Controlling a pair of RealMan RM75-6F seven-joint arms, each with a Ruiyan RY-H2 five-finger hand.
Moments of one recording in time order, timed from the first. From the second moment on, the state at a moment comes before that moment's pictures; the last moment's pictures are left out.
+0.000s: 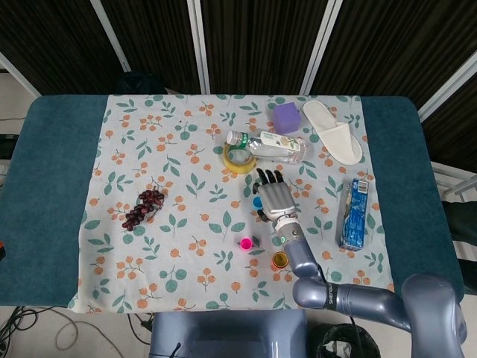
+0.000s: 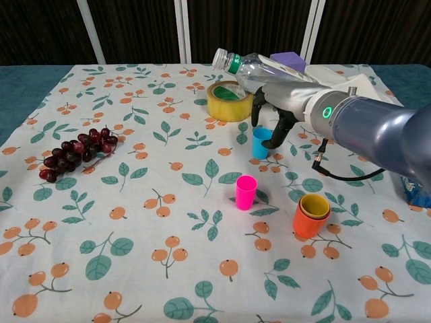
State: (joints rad) left arm -0.02 -1.14 -0.16 -1.64 1.36 1.59 -0.01; right arm 0.95 -1.74 0.31 -1.40 -0.60 1.01 -0.73
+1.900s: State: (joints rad) left arm -0.02 -1.15 -0.15 -1.65 1.37 1.59 0.00; right arm 0.57 -1.23 -0.06 -2.16 -1.22 1.35 -0.65
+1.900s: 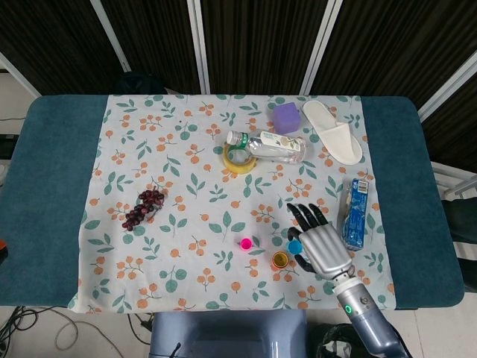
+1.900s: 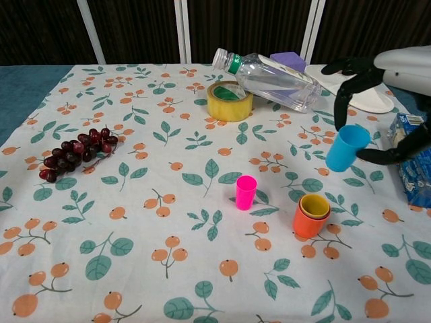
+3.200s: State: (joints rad) left arm -0.02 -1.15 -0.15 -1.64 1.36 1.59 -0.01; right arm 0.53 -1.43 0.01 -2.02 -1.18 1.25 -0.69
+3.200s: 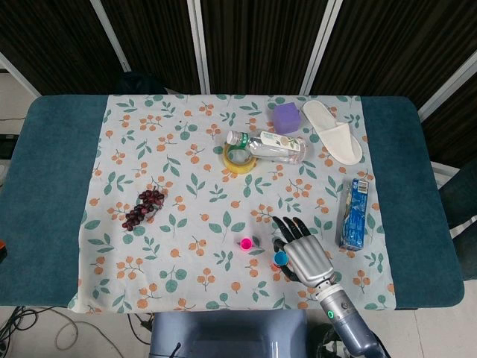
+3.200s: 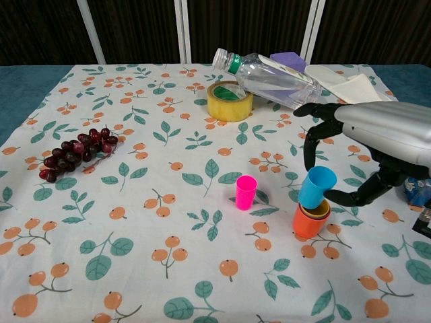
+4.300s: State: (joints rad) left arm -0.02 -1.15 -0.15 -1.64 1.36 1.59 0.00; right arm 0.52 -1.44 0.02 -1.98 -1.15 1.22 -0.70
